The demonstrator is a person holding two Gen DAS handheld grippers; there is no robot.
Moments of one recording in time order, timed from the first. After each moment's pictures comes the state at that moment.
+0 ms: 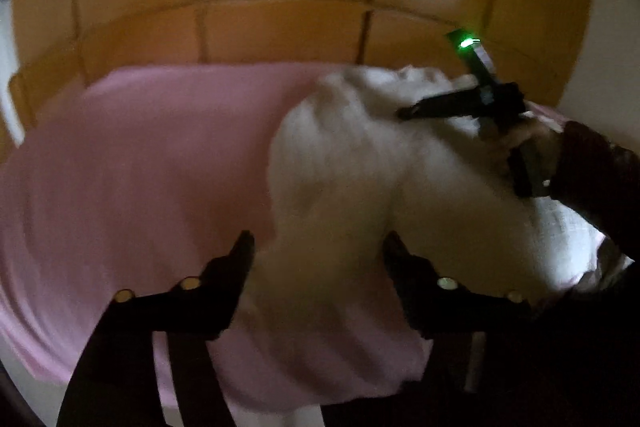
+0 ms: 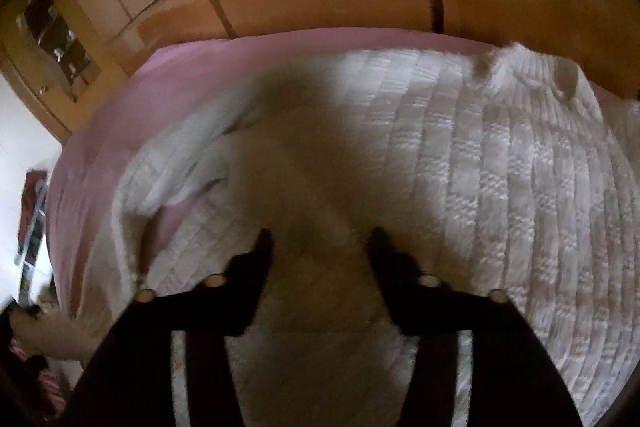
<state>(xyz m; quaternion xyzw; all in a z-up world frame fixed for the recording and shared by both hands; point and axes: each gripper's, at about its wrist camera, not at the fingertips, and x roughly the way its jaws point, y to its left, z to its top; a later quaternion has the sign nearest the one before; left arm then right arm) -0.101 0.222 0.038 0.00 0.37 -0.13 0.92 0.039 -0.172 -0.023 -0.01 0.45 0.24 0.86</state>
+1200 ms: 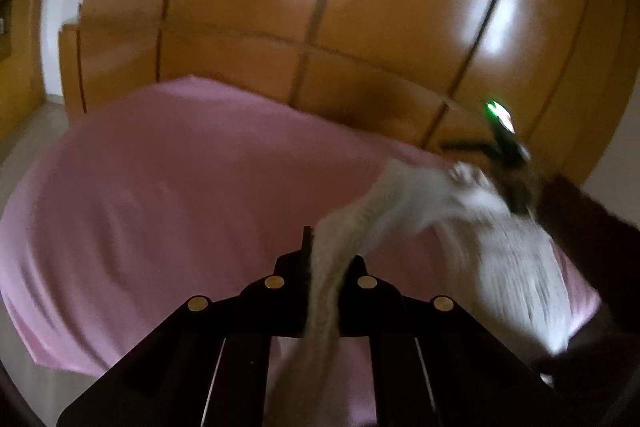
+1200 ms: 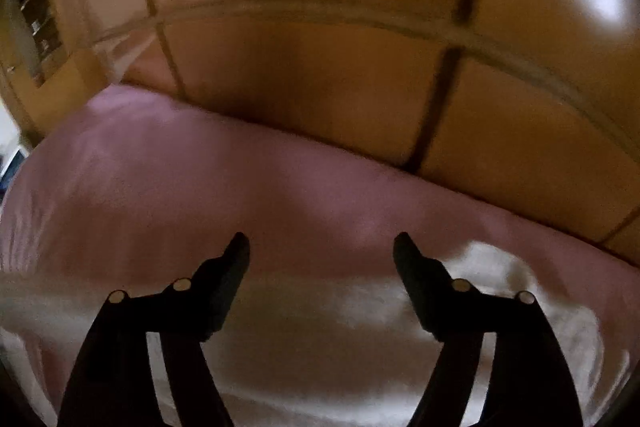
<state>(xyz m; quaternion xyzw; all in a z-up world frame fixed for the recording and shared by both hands) -0.070 0.349 0.083 -0.13 0.34 -0.07 0.93 0.189 -0.097 0.041 -0.09 0.44 0.21 0.87</state>
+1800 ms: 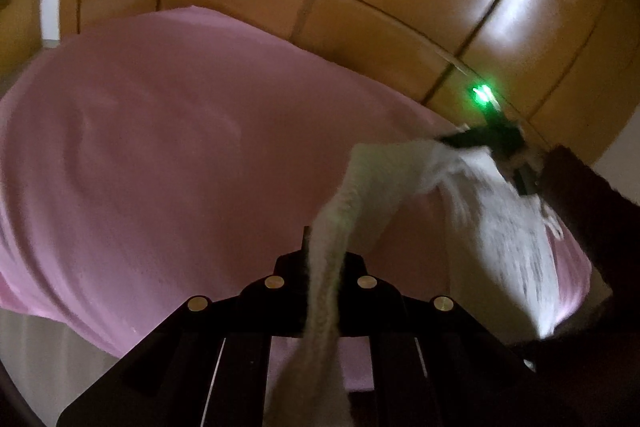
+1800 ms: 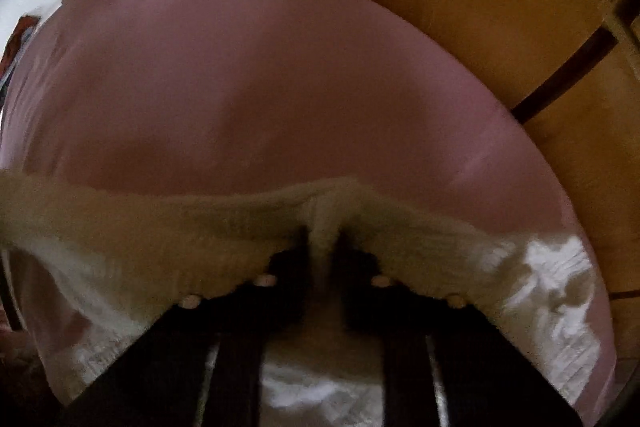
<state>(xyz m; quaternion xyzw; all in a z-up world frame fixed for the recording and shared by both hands) -0.067 0.335 0.035 -0.18 0.40 -0.06 0.90 0.151 -0.052 -0.009 -0.26 0.50 0.28 0.77</state>
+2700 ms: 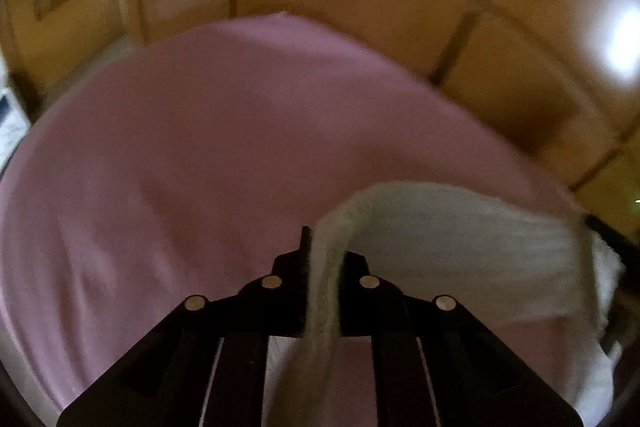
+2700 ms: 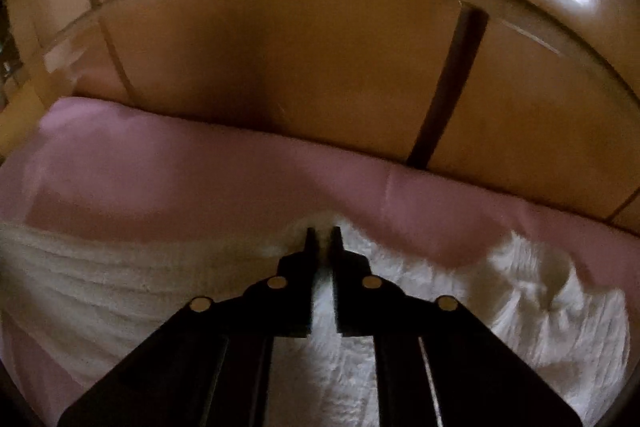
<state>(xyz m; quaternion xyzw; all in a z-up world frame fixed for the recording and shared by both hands) 0.147 0.413 0.000 -0.16 0.45 0.16 0.86 0.226 -0.075 0.008 -0.06 0.42 0.11 0.90</state>
